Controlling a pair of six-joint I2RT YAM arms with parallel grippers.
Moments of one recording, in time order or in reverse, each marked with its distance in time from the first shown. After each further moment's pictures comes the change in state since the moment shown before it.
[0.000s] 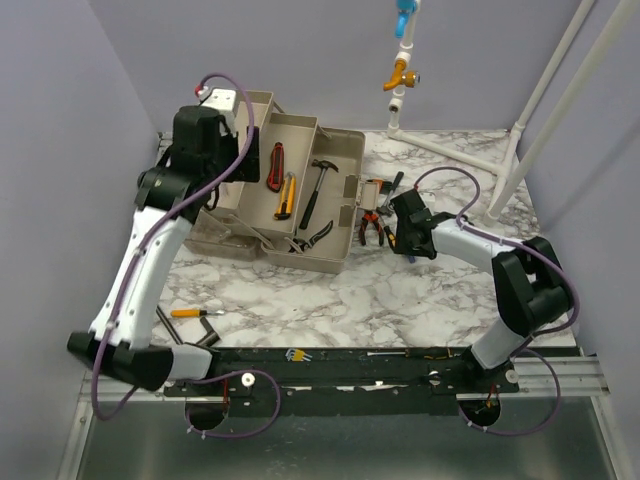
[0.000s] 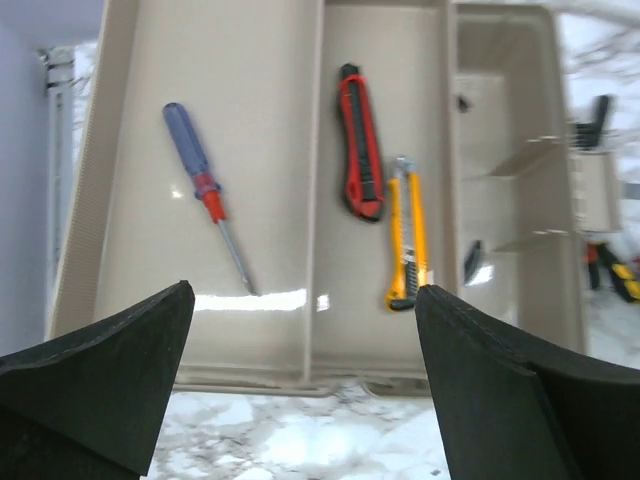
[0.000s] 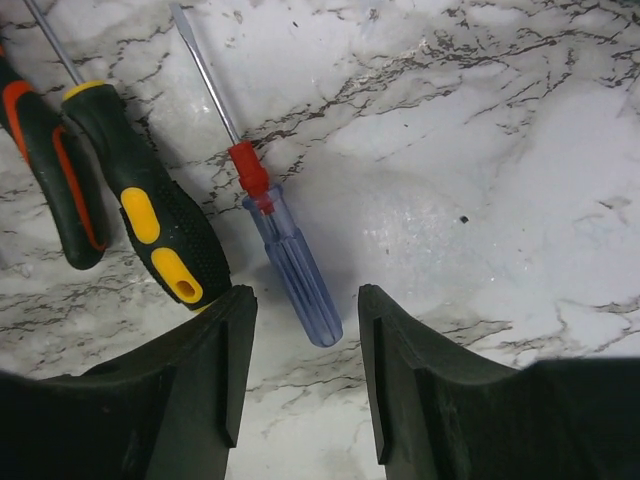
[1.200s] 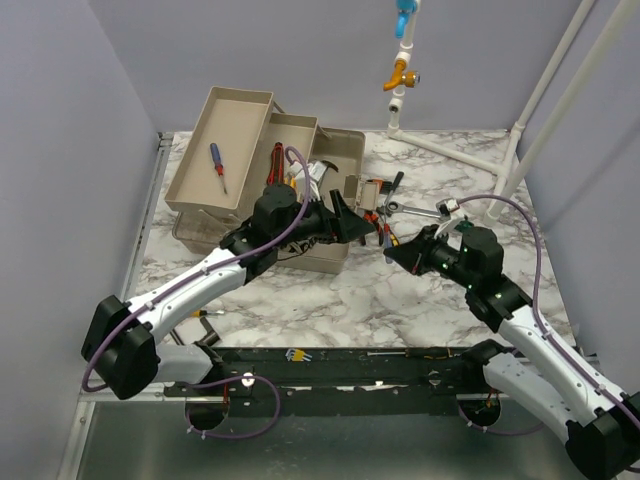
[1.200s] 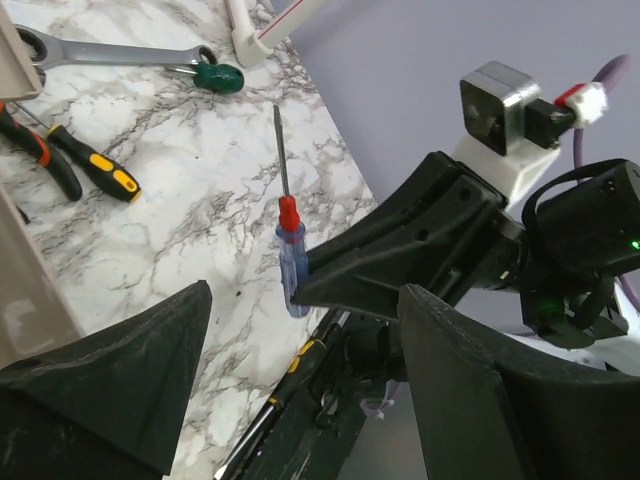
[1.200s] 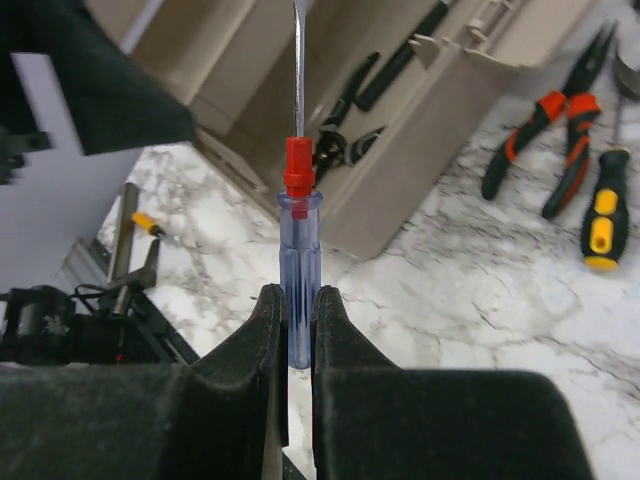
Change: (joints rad) left arm -0.415 -0.140 -0.741 0.964 0.575 -0.724; right arm -0.003 -0.863 -0.429 0.381 -0.686 -0.006
